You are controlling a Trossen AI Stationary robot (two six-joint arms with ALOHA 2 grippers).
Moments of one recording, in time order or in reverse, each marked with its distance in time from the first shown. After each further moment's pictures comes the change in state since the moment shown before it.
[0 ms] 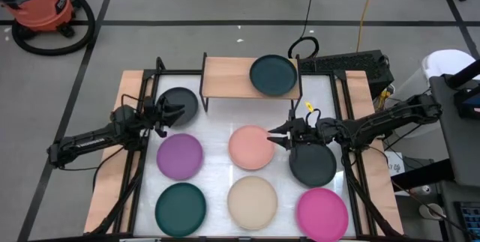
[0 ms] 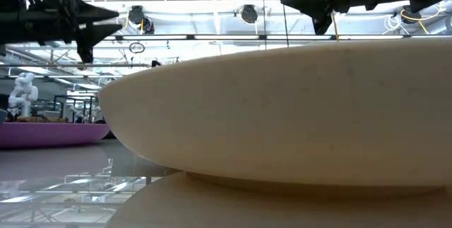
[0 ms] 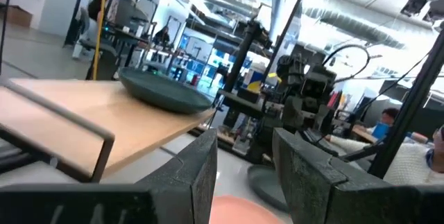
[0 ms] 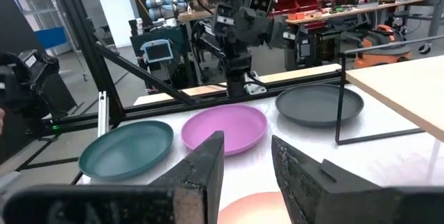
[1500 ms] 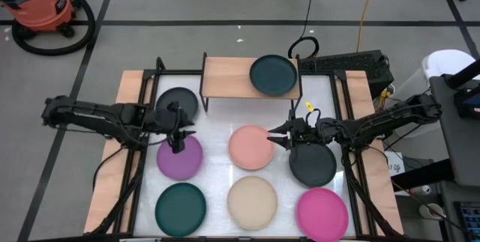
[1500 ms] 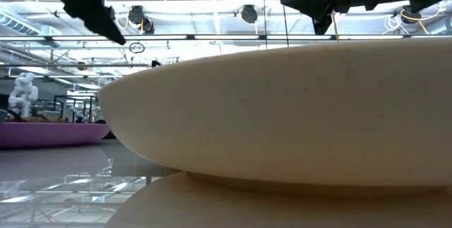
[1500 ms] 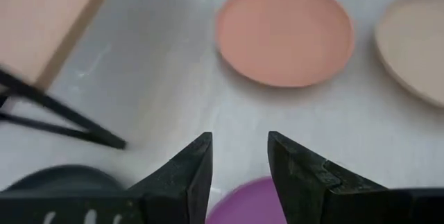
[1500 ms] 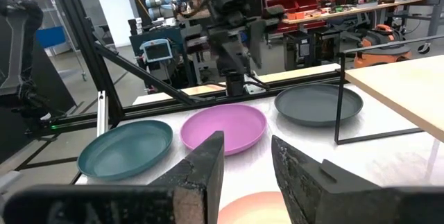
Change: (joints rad) left arm -0.463 0.794 0.747 -0.994 -0.355 0.206; right arm -0.002 0.000 0.000 -0.001 0.000 -0.001
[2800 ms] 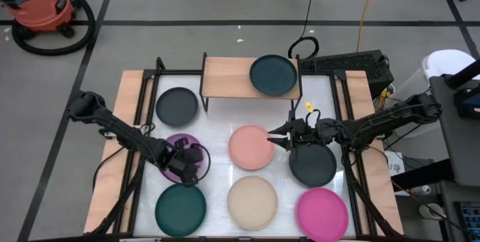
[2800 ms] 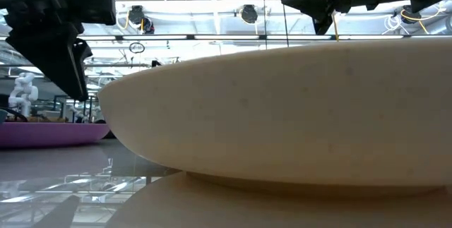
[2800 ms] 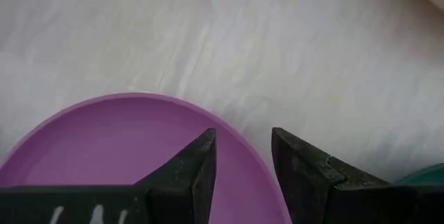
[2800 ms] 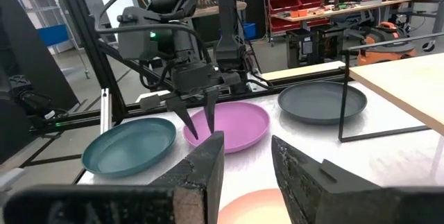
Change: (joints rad) left arm -0.386 0.482 0.017 0.074 -0.063 -0.580; right arm 0.015 0.000 0.001 -0.007 -0.005 0.004
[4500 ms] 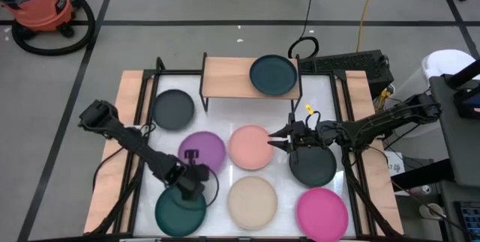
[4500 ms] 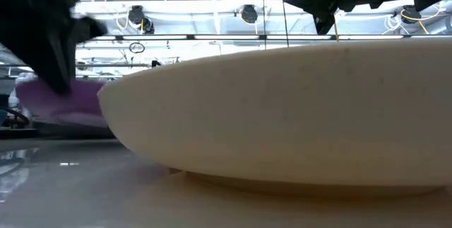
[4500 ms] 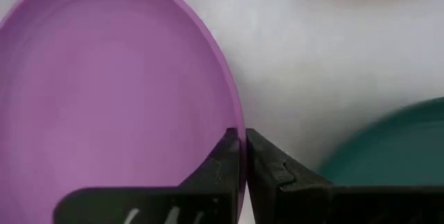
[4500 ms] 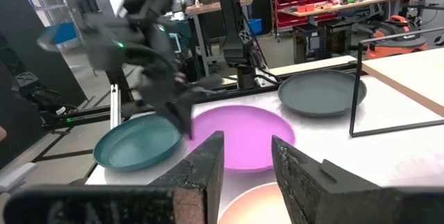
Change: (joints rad) left arm -0.106 0.215 0.253 -0.148 0.011 0.249; right arm 0.018 0.000 0.000 -0.013 0.000 0.023
